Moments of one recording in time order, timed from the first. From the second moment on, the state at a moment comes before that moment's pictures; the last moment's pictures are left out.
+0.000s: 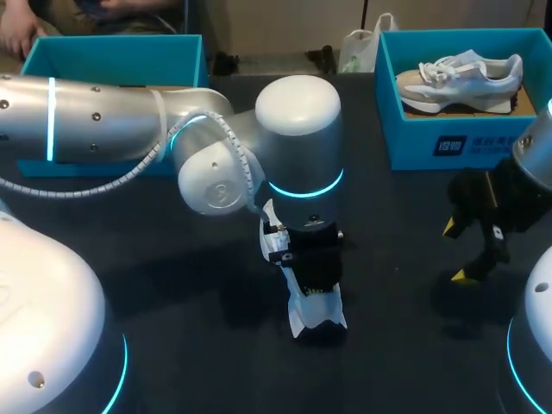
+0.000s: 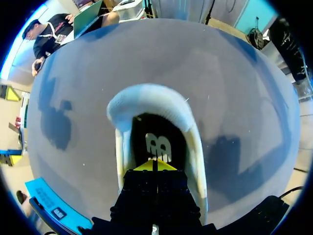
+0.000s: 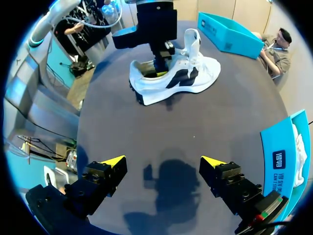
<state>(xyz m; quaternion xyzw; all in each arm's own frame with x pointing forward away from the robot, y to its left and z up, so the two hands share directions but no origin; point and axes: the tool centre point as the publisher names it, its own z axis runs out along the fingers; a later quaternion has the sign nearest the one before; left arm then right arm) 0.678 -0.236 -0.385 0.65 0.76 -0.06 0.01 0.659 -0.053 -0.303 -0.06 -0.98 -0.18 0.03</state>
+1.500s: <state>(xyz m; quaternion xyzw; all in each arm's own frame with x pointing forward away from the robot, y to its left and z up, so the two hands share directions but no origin) 0.701 -0.220 -0.343 0.63 0.78 -0.06 0.01 0.659 -0.053 -0.303 -0.06 -0.98 -0.18 0.03</state>
